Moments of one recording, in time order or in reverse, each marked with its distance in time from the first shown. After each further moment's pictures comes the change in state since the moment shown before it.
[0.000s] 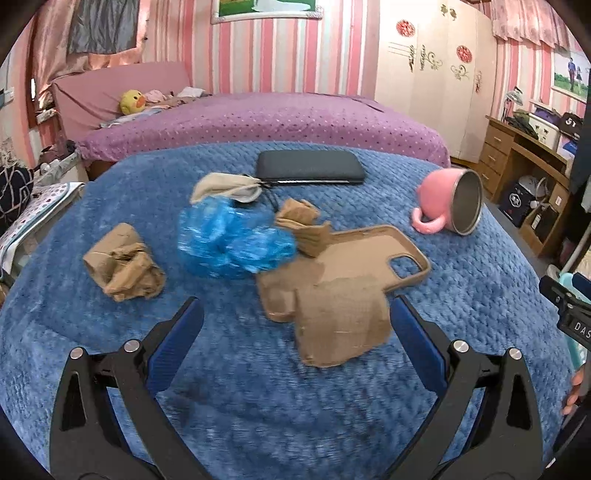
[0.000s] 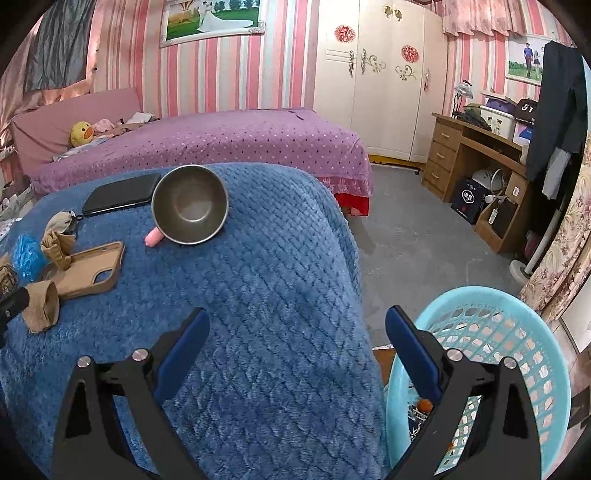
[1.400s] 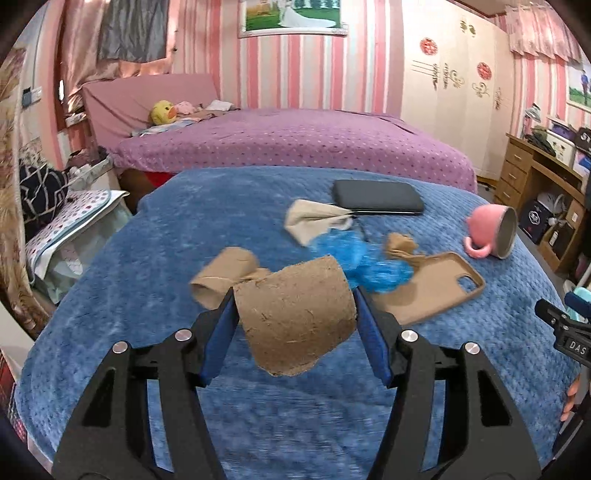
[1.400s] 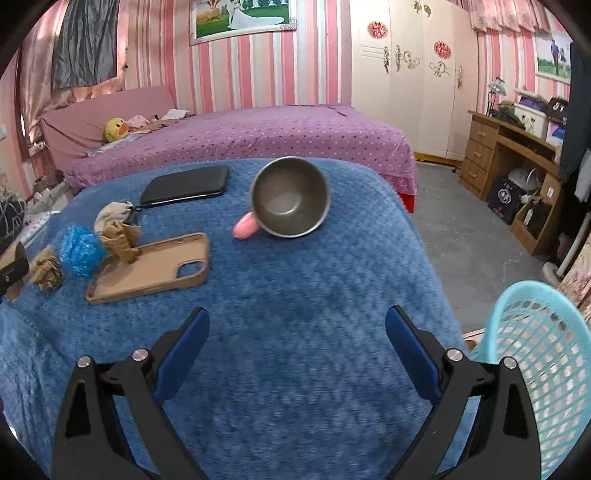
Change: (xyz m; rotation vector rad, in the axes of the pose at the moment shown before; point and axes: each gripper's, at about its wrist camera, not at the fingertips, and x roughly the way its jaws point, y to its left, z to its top) left arm -0.040 0.100 0.011 -0.044 -0.068 0.091; right arm -0.013 0.070 -0.008 -0.004 0.021 0.161
